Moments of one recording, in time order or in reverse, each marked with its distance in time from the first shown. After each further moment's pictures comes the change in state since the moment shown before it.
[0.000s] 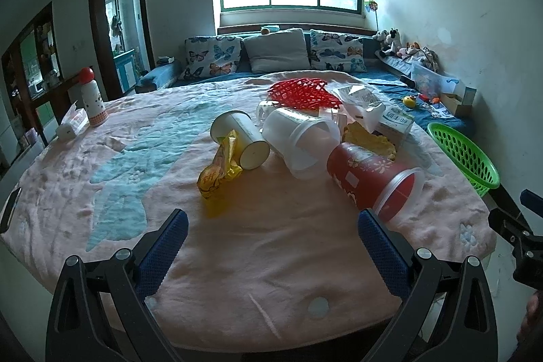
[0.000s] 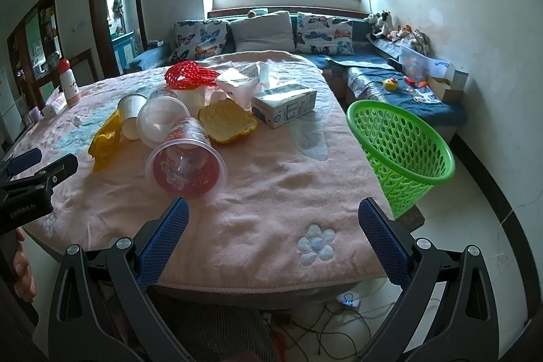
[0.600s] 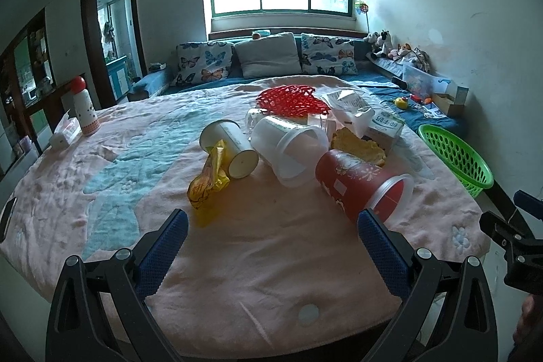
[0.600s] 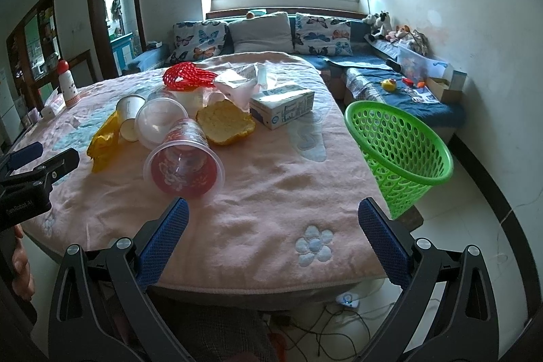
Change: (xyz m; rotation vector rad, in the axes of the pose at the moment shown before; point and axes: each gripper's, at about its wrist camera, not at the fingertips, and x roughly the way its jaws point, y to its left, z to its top) left arm -0.001 -0.005 0.007 0.018 -0.019 -0.029; right arm 0.000 -0.001 0.001 0.002 -0.005 -0.006
